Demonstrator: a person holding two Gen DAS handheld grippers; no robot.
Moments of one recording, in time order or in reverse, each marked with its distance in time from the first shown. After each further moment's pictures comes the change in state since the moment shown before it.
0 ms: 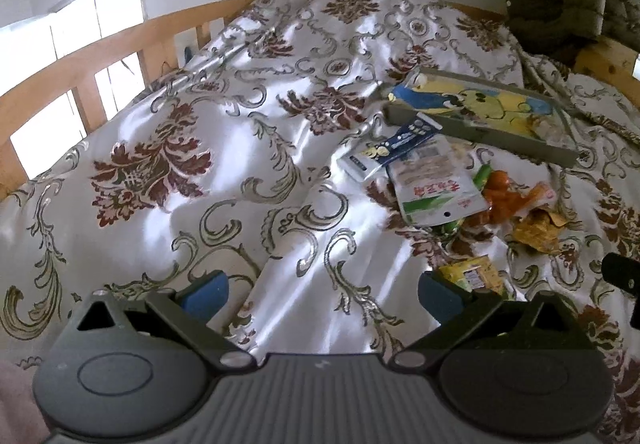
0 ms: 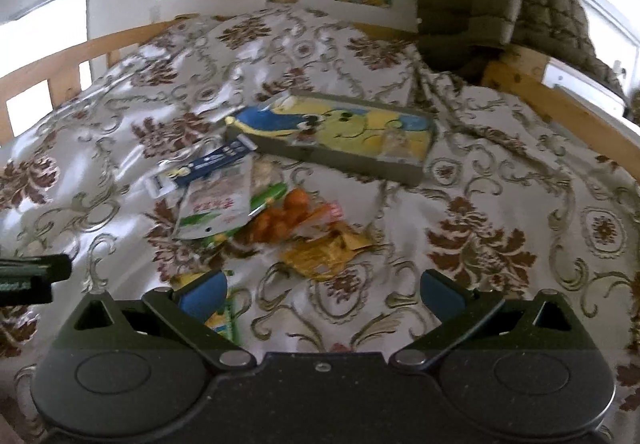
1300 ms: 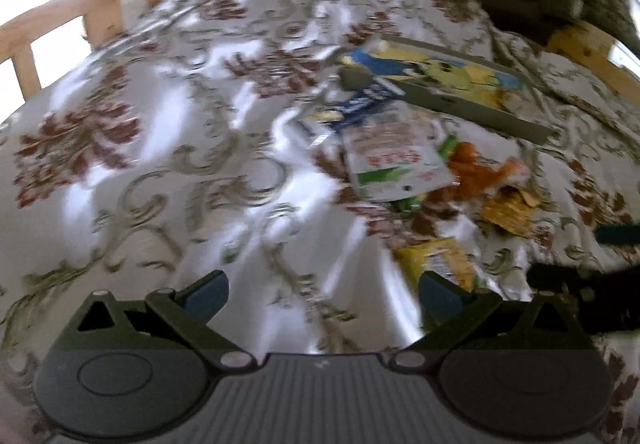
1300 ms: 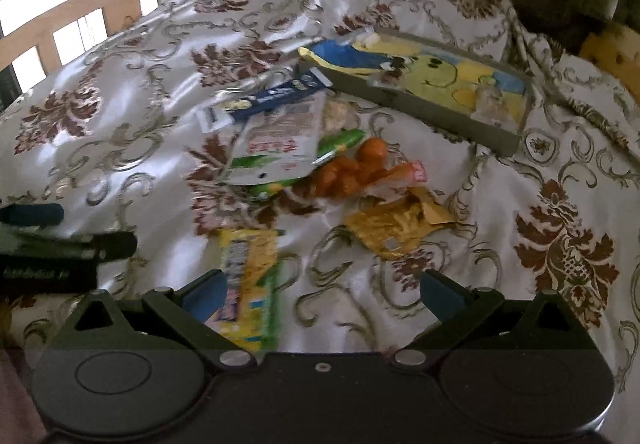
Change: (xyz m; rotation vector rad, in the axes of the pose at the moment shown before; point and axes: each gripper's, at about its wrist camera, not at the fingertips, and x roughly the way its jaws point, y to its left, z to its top) left arm 0.043 -0.022 -0.003 0.024 0.082 -0.165; right arm 0.071 -0.002 0.017 -0.124 0.200 0.200
